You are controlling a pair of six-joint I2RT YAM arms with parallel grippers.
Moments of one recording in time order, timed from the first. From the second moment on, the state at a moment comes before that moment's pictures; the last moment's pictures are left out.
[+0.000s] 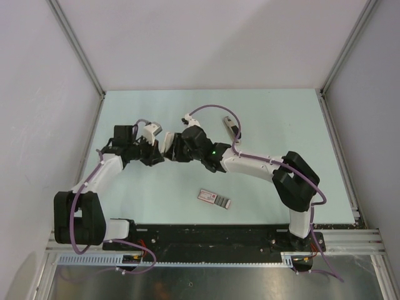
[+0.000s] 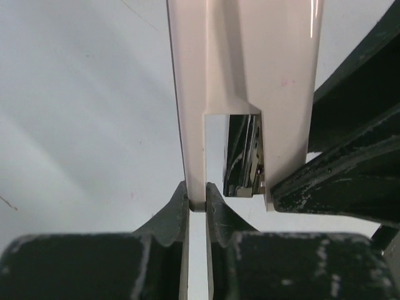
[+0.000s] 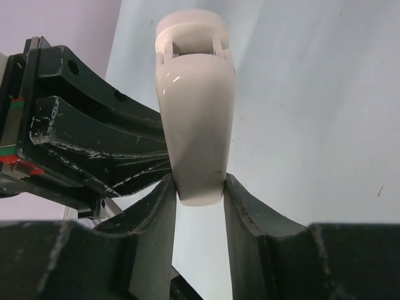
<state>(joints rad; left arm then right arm) -0.05 1.31 0.82 -0.40 0.67 0.33 0.97 1.88 1.40 0.00 0.04 0.85</state>
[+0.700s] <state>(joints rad) -0.06 1.21 0.64 -0.35 0.40 0.68 0.98 1.83 1.23 0.05 -0.13 0.64</state>
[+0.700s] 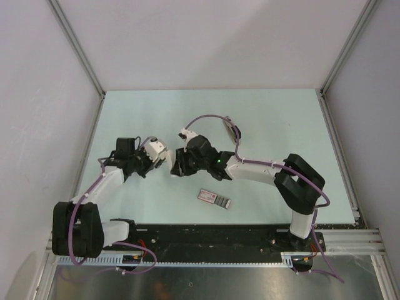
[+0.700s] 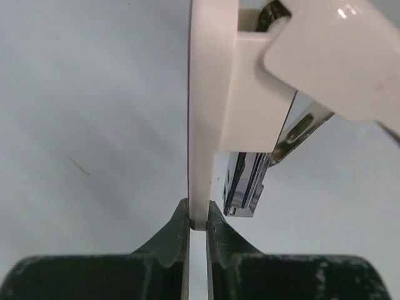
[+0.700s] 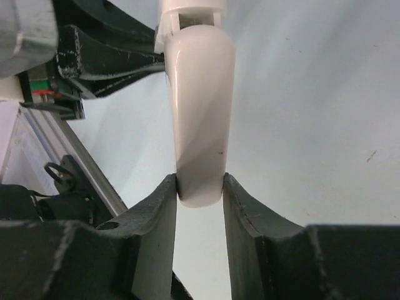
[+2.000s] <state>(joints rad) -0.23 1.04 0.65 -0.24 0.23 0.55 0.91 1.68 0.94 0.36 -0.30 0.60</state>
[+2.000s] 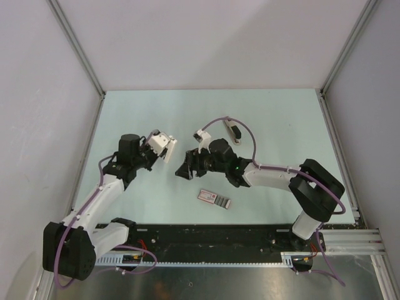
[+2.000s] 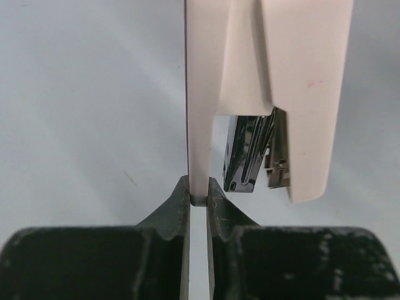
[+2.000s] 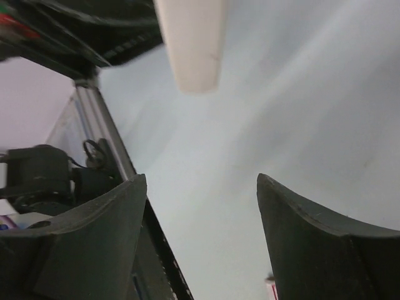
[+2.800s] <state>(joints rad) -0.23 1.00 0.69 -0.38 0.40 0.40 0.94 1.77 0.93 0.72 -0.24 0.65</state>
